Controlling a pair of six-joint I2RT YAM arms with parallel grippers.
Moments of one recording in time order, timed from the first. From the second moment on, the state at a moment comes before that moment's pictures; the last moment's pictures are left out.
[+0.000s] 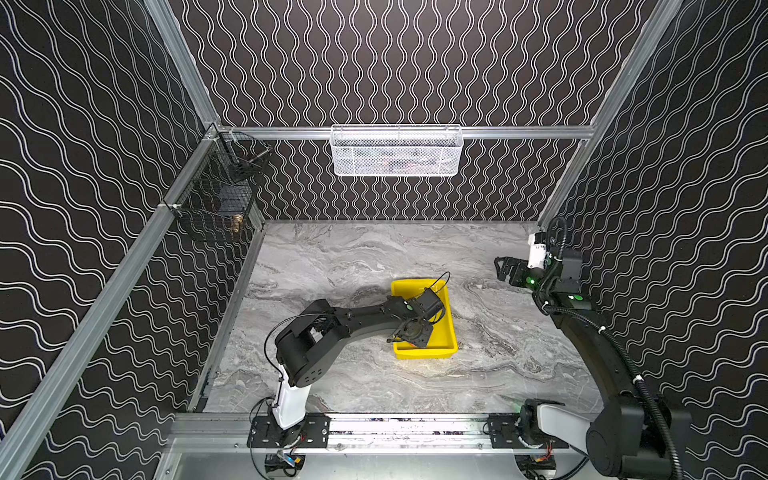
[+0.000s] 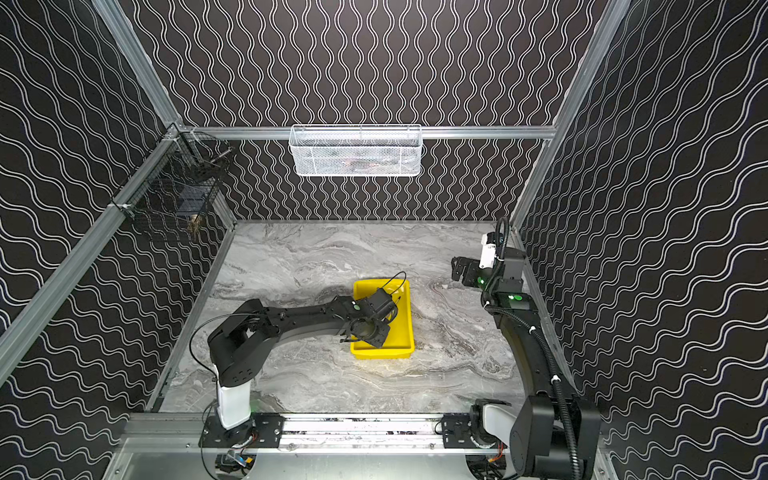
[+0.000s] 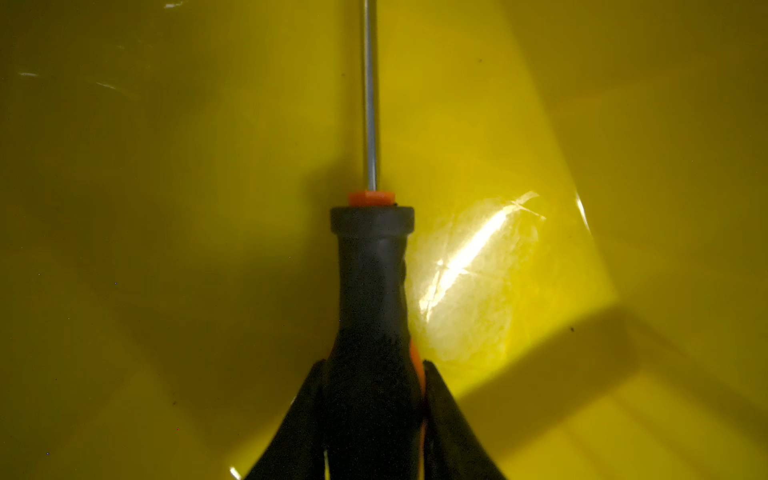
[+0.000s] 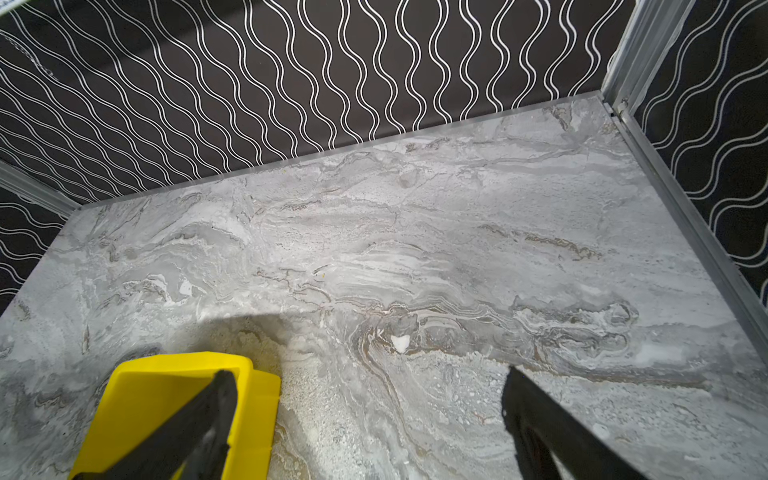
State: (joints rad) left arm -0.97 1.94 1.29 -0.58 -0.08 -0.46; right arm -0.06 1.19 0.90 -0.23 -0.25 0.17
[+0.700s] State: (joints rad) left arm -0.96 1.73 1.42 -0.66 -0.12 -0.46; right arm -0.06 1.20 0.91 -0.23 -0.28 0.17
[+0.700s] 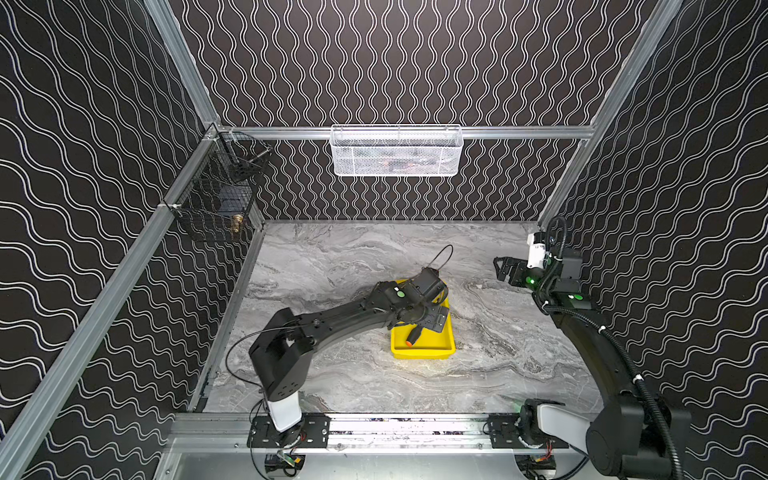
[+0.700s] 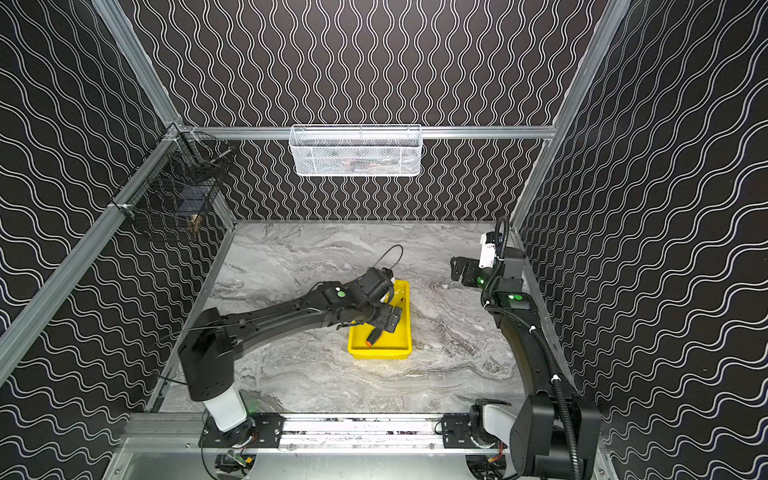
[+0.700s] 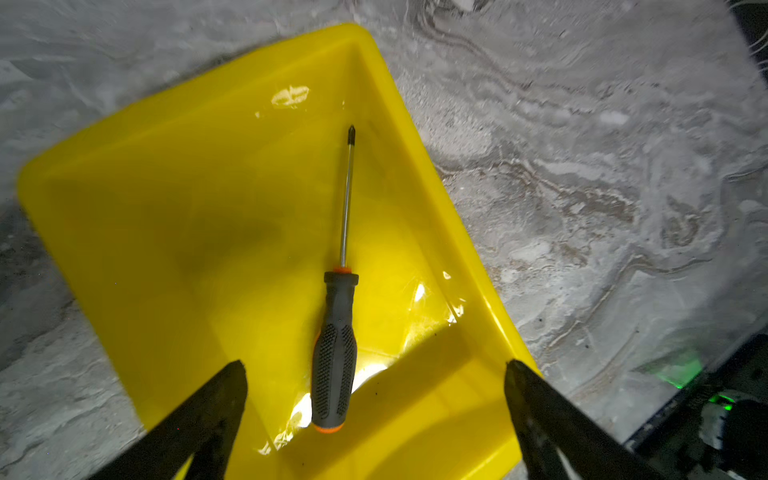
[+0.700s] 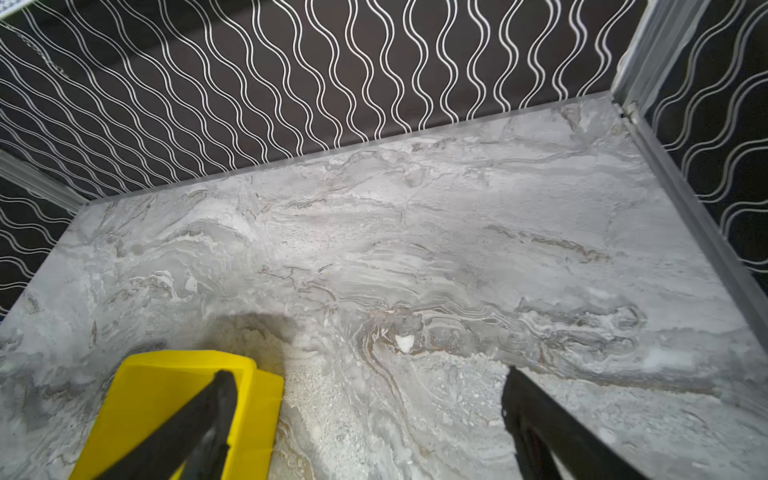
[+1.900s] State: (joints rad) left arm -0.26 1.27 1.00 -0.30 -0.28 -0.24; right arm -0.06 1.09 0.84 -0.13 -0.24 0.27
